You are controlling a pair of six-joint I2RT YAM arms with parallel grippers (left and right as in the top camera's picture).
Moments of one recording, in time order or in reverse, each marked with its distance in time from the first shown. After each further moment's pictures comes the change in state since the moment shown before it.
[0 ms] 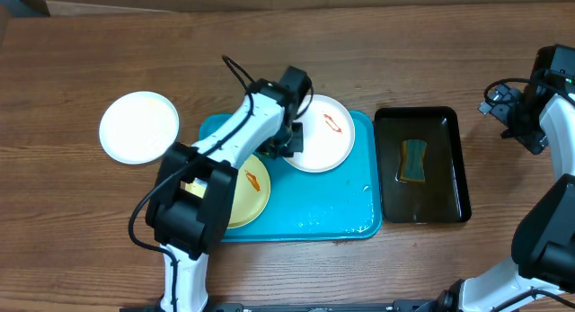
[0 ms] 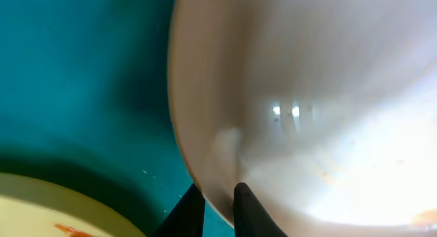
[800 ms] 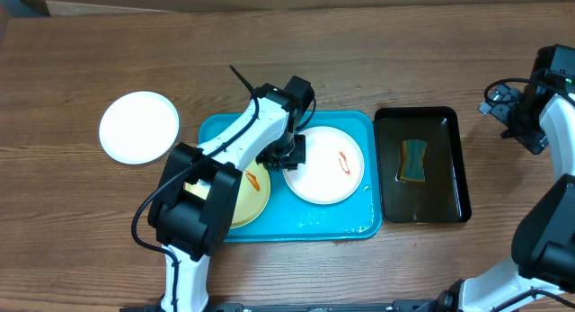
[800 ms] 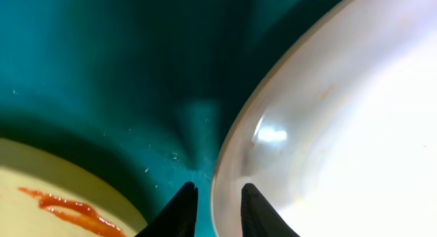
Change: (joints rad) left arm -0.012 0.000 -0.018 -0.072 0.067 0.005; right arm 0.000 0.000 0.000 0.000 0.000 0.000
